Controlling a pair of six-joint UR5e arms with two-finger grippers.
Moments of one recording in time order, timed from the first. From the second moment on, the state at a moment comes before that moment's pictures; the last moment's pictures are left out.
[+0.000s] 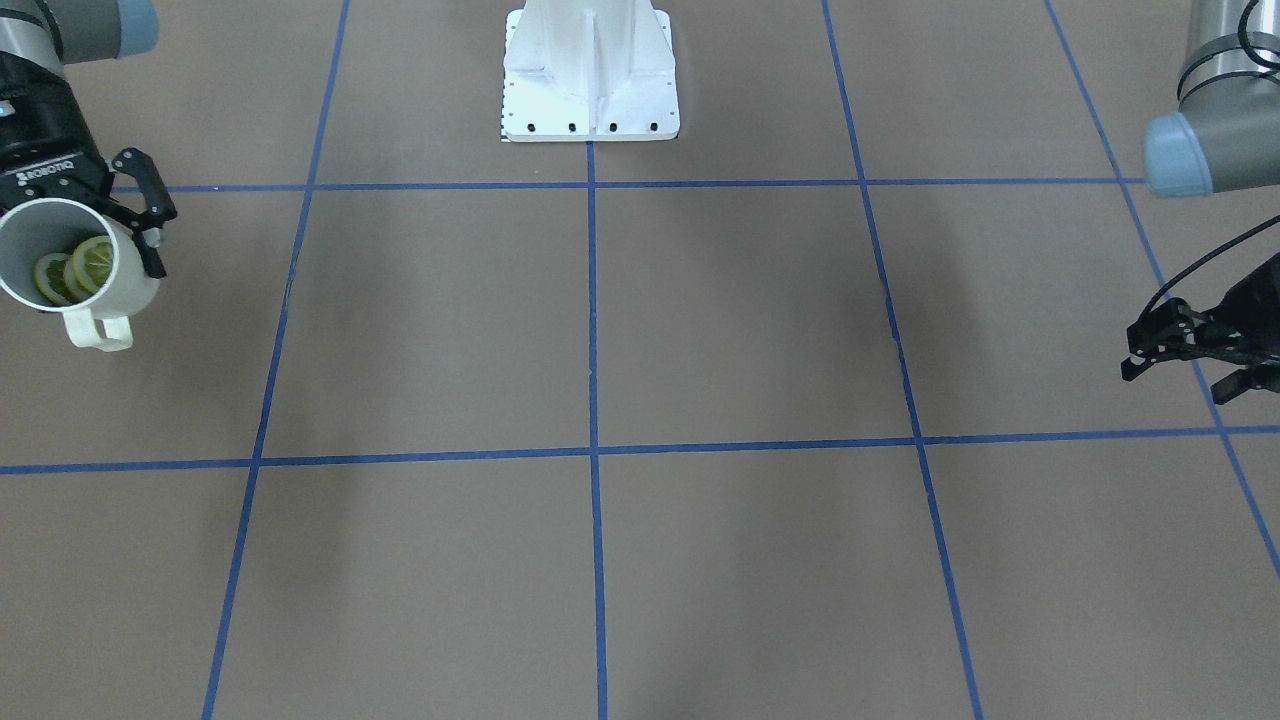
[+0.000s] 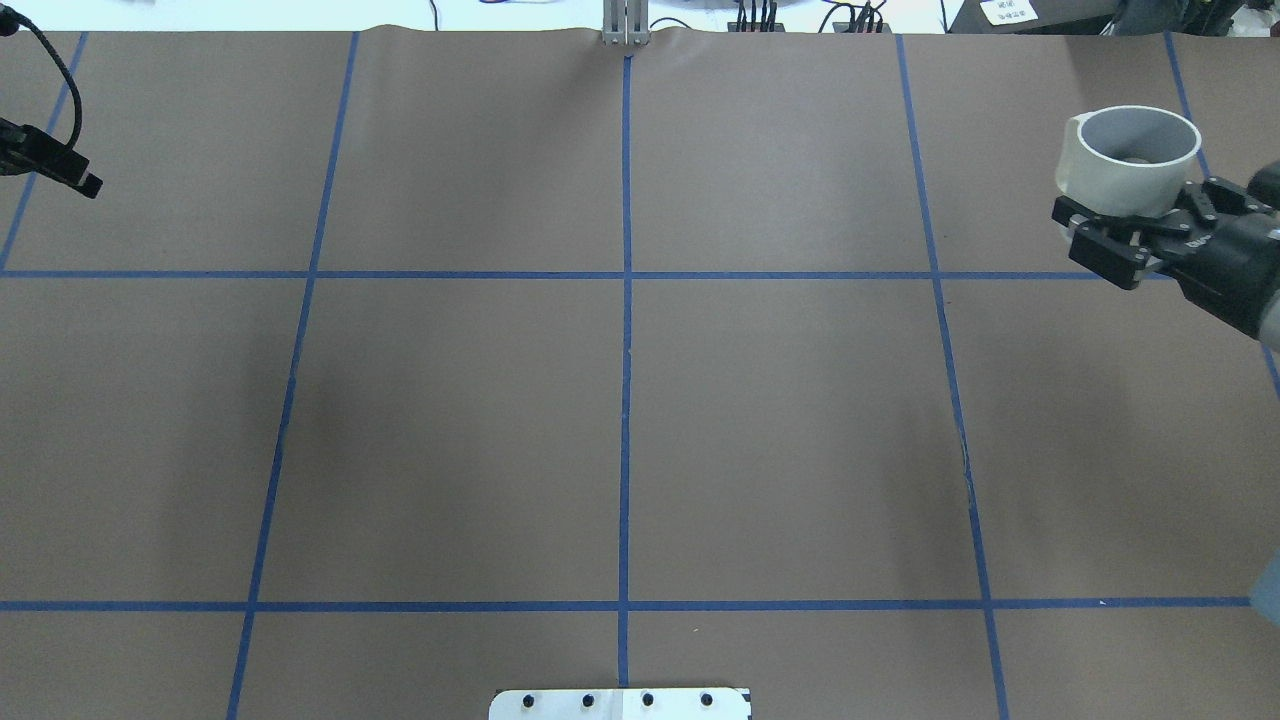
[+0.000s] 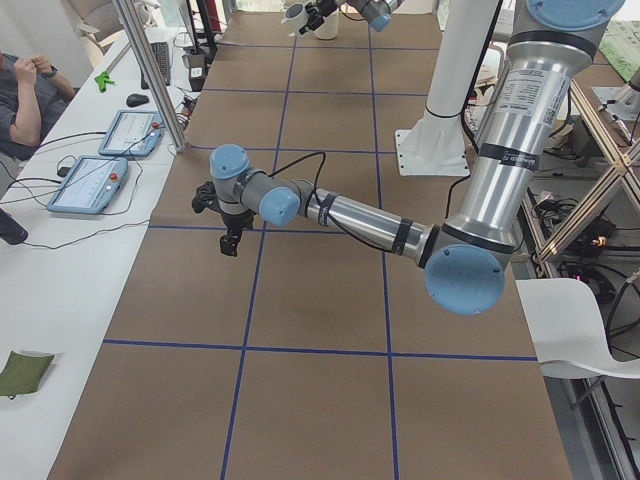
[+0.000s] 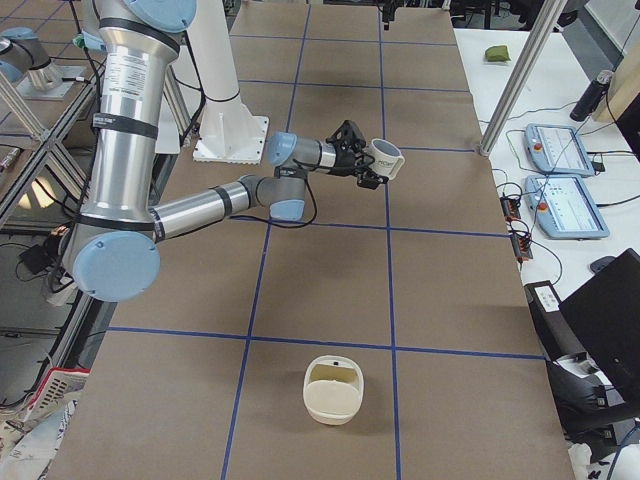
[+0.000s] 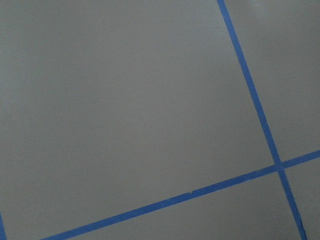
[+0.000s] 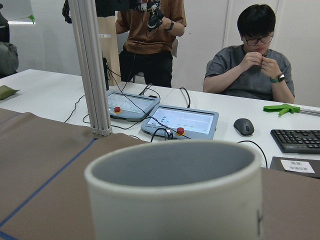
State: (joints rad) left arm -1.26 -1.83 -1.59 -1.77 -2.30 -0.23; right arm 0.78 -1.80 1.98 -0.29 1.36 0.78
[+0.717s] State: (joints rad) left arm -1.28 -1.78 -1.60 -1.77 -2.31 -0.15; right arm 0.91 -1.90 1.46 0.50 1.36 1.23
